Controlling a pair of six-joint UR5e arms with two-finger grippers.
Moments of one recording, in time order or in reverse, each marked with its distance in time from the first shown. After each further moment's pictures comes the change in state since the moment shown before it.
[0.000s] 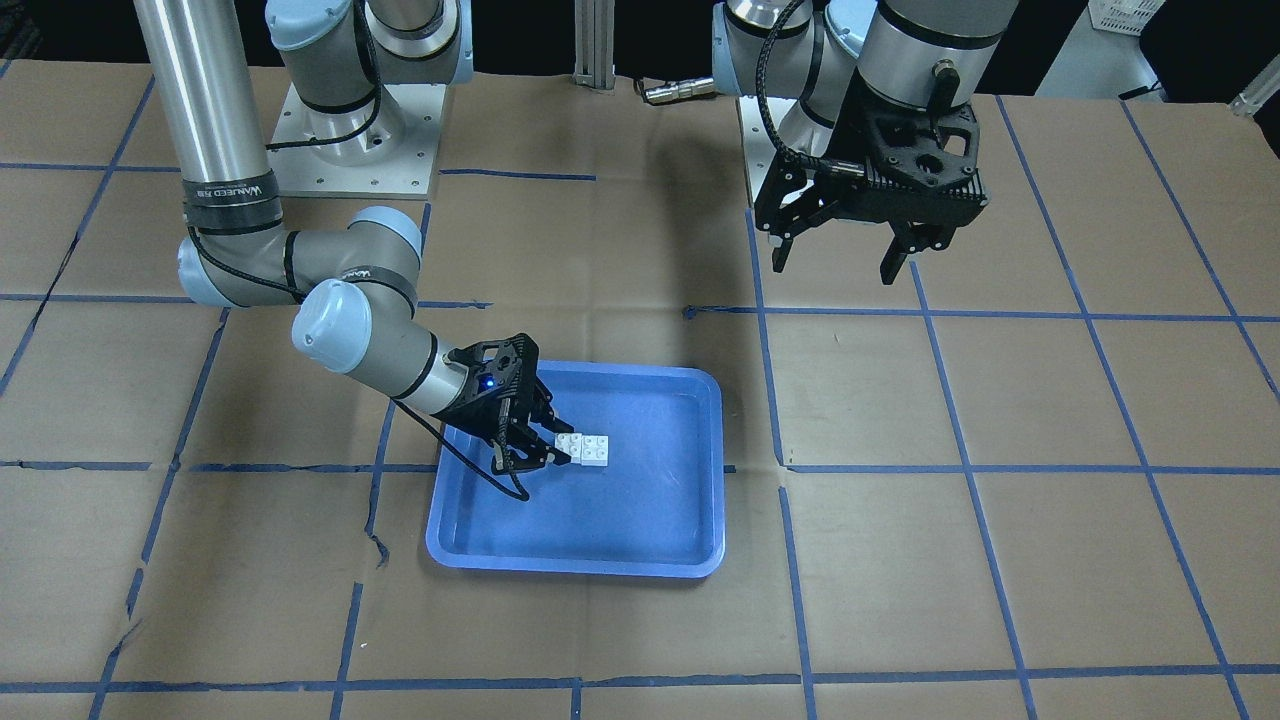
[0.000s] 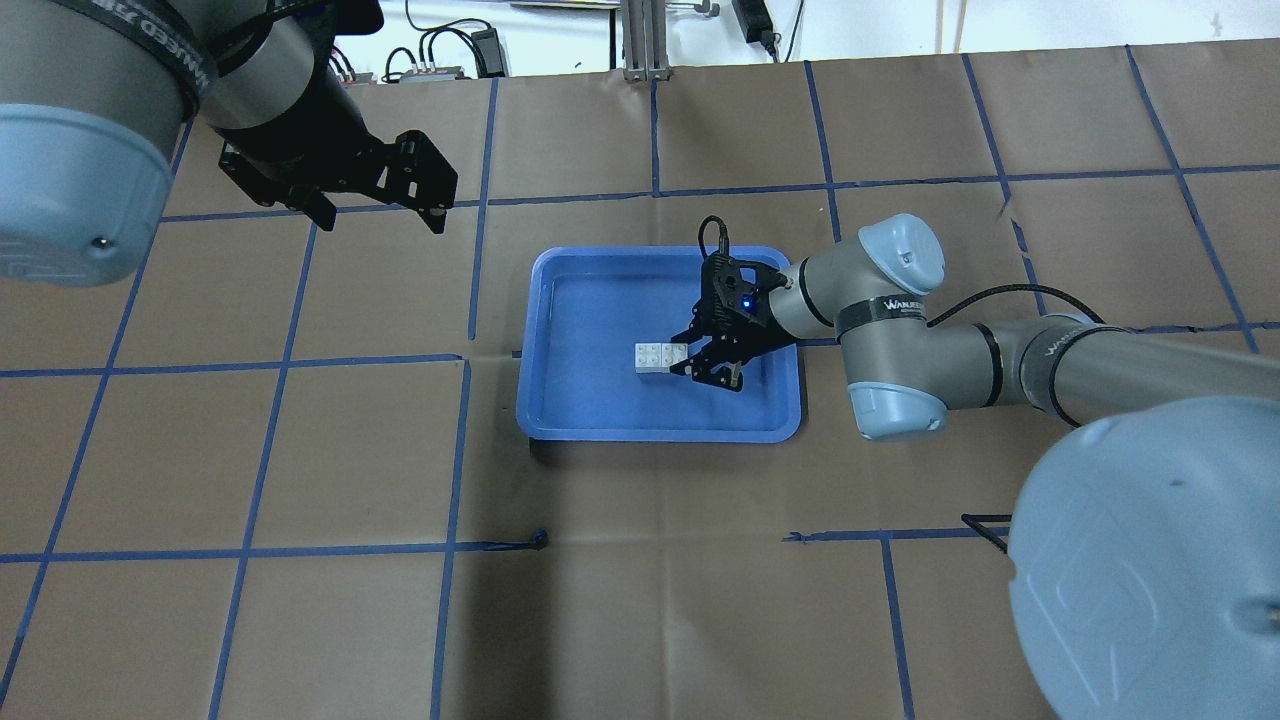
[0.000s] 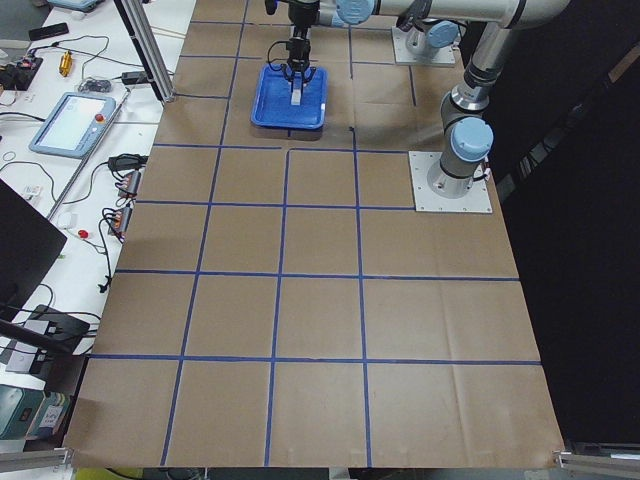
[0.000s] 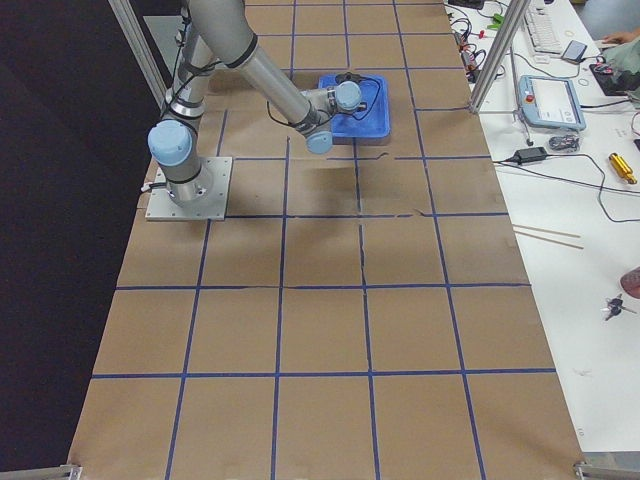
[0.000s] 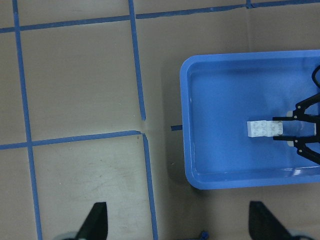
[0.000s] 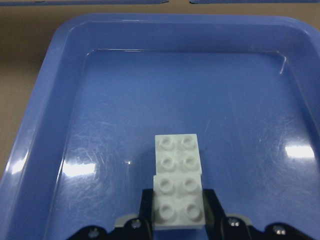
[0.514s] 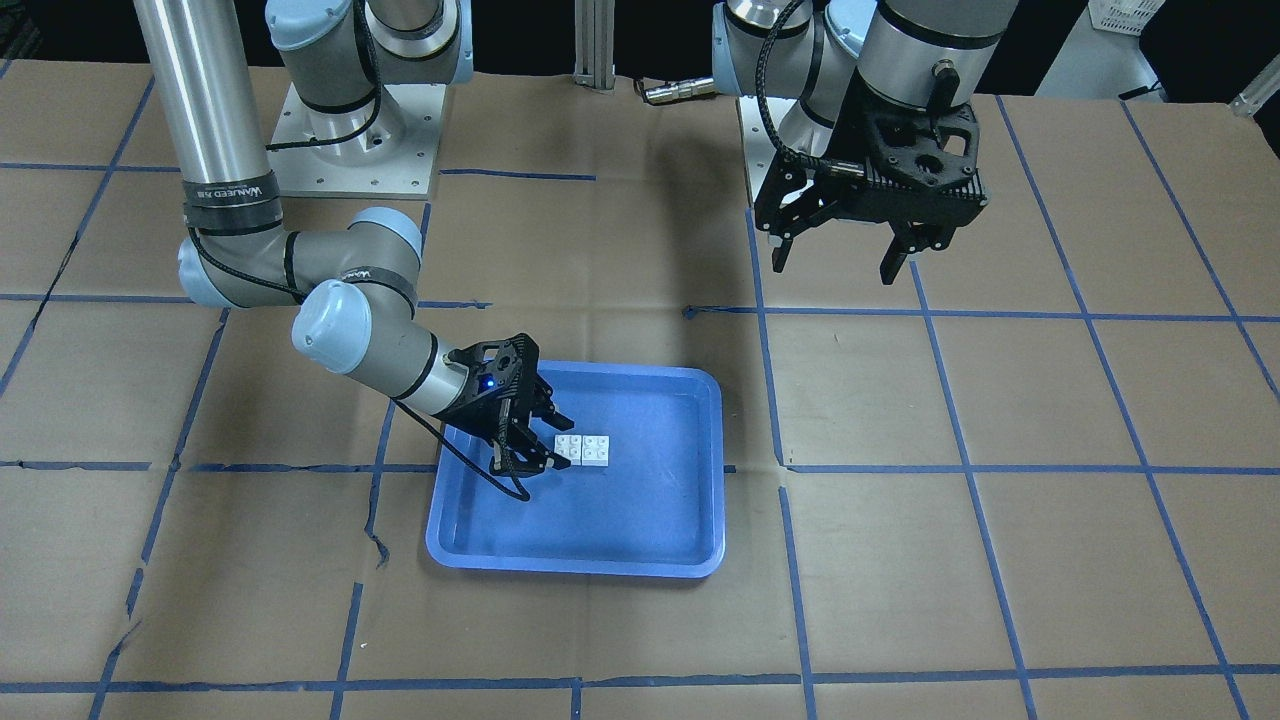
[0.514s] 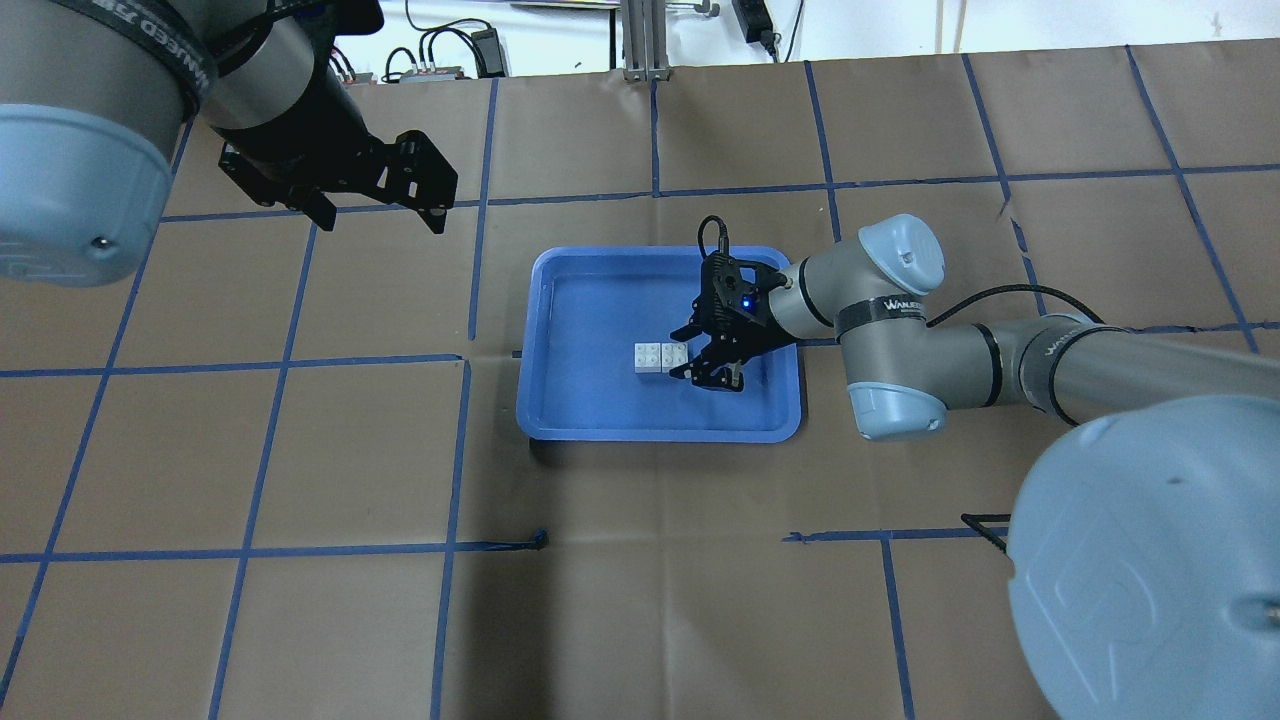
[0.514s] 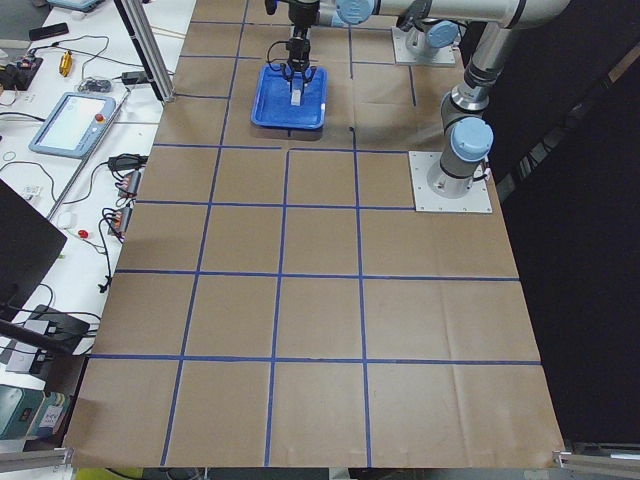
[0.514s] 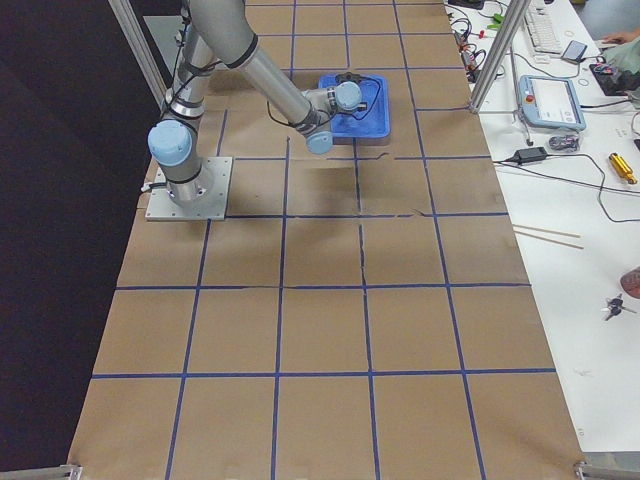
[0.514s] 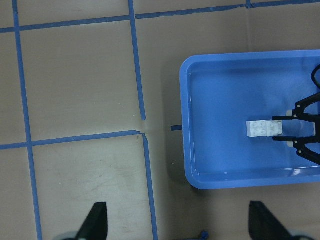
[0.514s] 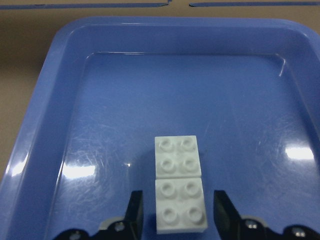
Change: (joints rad) left arm 0.000 0.000 0.000 0.000 0.000 0.000; right arm 0.000 0.002 -0.001 -0.002 0.006 0.002
